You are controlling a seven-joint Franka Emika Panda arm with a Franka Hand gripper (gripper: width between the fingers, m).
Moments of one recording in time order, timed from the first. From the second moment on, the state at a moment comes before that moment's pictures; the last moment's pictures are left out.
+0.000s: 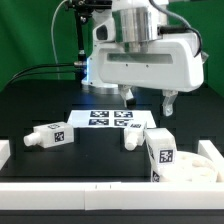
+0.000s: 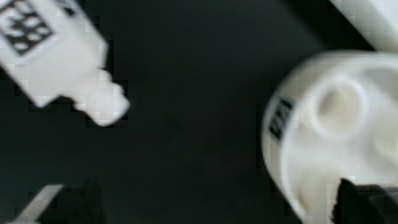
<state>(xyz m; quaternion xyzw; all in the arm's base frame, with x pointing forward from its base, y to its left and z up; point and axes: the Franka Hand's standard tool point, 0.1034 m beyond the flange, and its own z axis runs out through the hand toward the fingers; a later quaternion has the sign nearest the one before) 0.524 0.044 0.087 -0.92 0.38 0.00 0.06</state>
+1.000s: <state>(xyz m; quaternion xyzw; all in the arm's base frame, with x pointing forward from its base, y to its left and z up) 0.496 0.033 0.066 -0.97 0.22 0.00 0.04</state>
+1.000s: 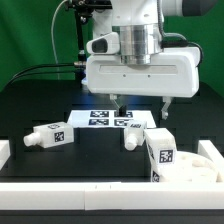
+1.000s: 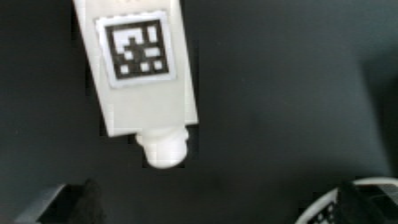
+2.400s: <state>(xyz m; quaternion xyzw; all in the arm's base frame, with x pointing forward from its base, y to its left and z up) 0.449 0.031 0.018 -0.99 0.16 0.00 0.01</state>
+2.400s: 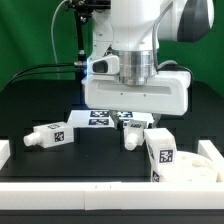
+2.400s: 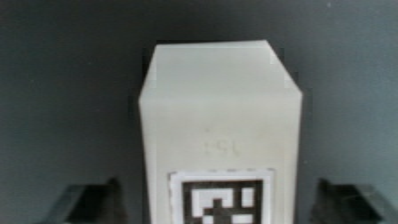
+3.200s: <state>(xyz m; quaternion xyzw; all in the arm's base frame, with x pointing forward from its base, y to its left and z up) 0.452 0.050 0.032 -0.99 -0.16 -0.02 -0.01</state>
